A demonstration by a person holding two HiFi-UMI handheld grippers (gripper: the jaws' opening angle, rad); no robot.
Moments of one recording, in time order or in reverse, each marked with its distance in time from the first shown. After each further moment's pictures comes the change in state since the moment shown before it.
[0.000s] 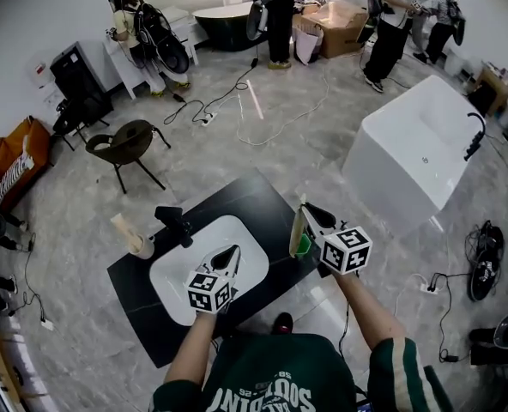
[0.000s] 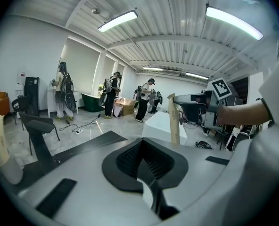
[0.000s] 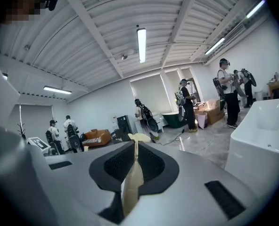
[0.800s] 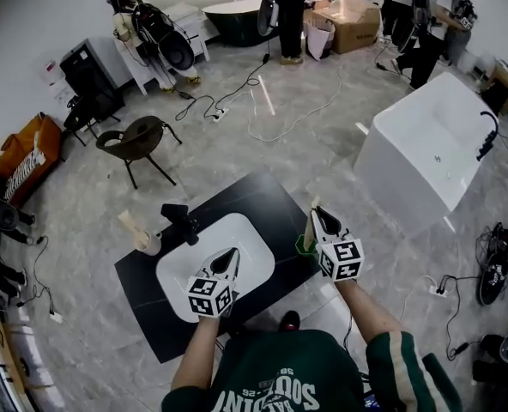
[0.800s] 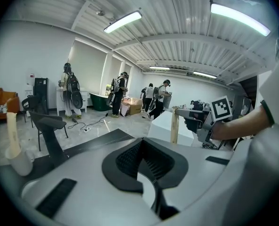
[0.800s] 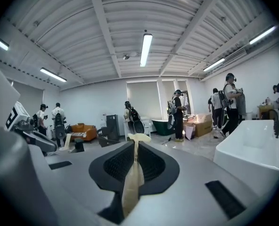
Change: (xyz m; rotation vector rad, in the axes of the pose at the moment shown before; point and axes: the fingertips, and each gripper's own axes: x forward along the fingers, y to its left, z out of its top) left arm -0.010 0.006 -0.007 -0.032 0.010 0.093; right arm 0.002 -0.044 -0.044 -0.146 -0.049 -0.154
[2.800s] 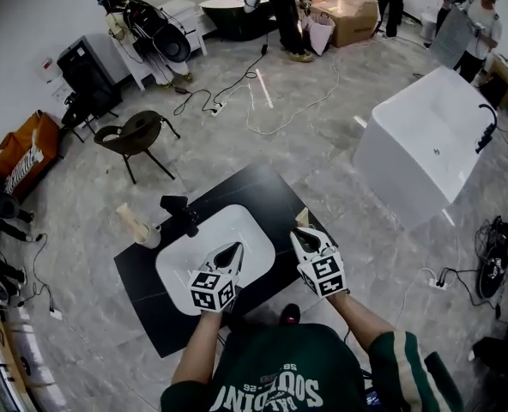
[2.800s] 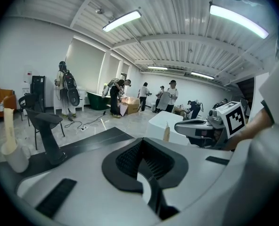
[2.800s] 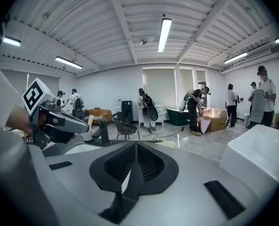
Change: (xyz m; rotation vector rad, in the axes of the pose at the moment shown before) left arm 0.000 -0.017 -0.009 -0.001 0.004 -0.033; right arm -0.028 0.084 -0.053 -0.119 0.175 0.163
